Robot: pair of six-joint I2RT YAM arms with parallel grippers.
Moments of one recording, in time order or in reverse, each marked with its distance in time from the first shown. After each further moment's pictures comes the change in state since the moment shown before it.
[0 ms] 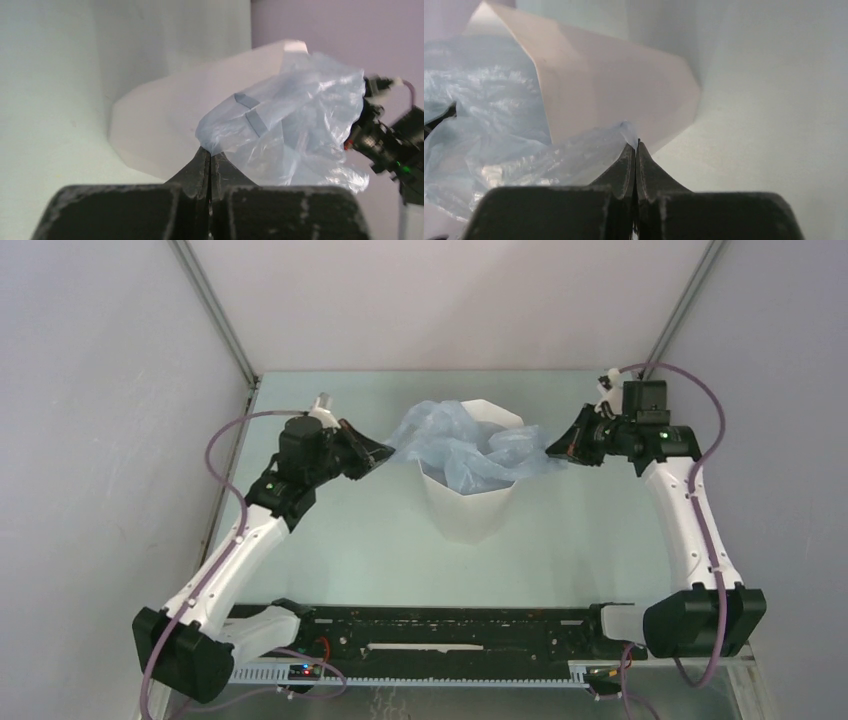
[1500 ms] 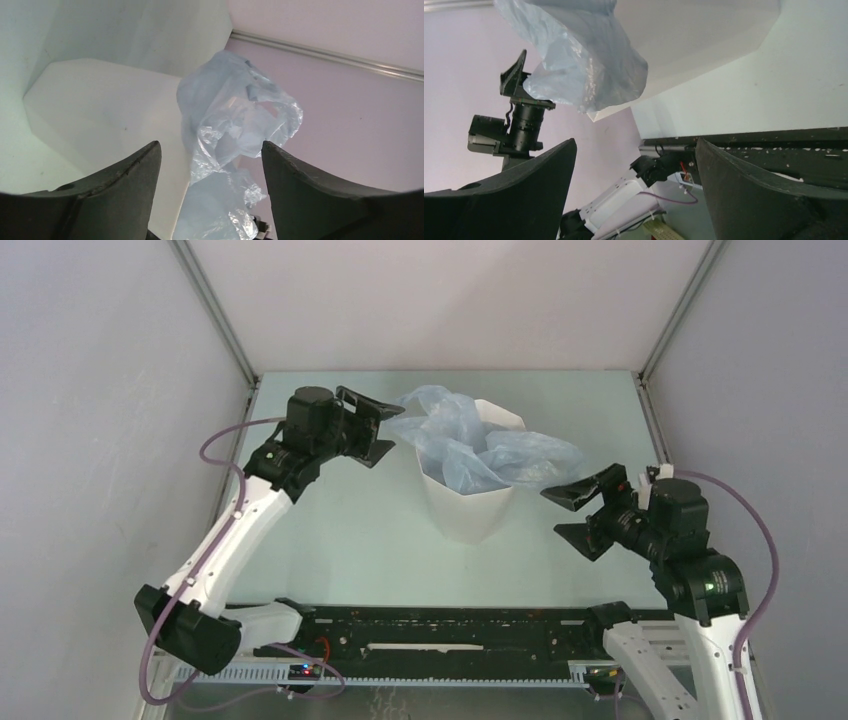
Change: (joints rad) left arm -0.026 0.129 0.294 -0.286 -0.153 -0.485; right arm 0.117 -0.659 -0.198 -0.220 0.190 0.724
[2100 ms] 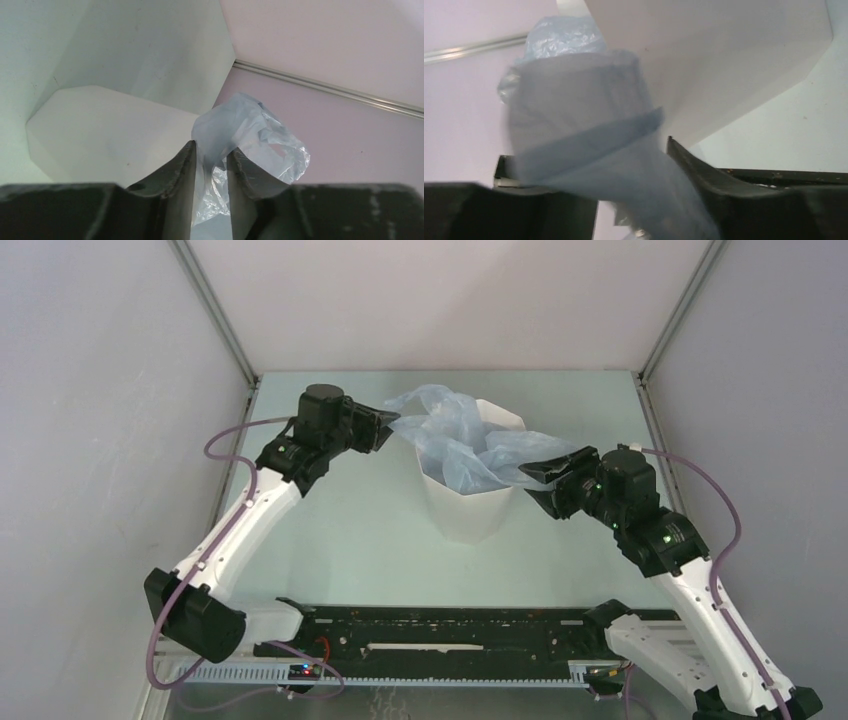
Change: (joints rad) left arm -0.018 0.047 0.000 0.044 -0.143 -0.040; right arm 0.303 0.148 -0.105 0.351 0.312 0.282
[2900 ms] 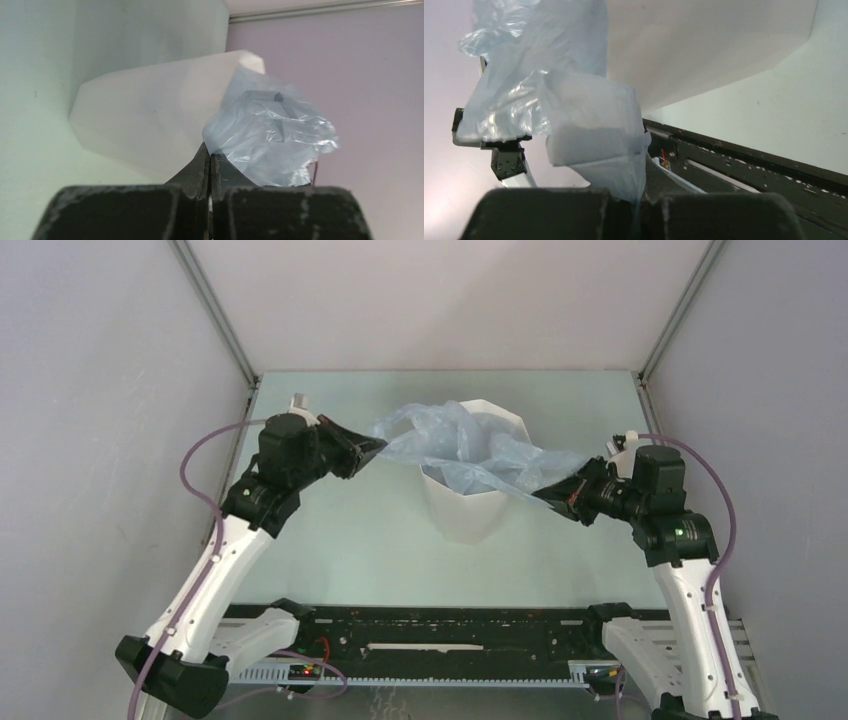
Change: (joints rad) left arm 0.053 -0.258 -0.143 0.038 0.195 0.301; right arm -0.365 0.001 0.000 -0.088 -0.578 -0.463
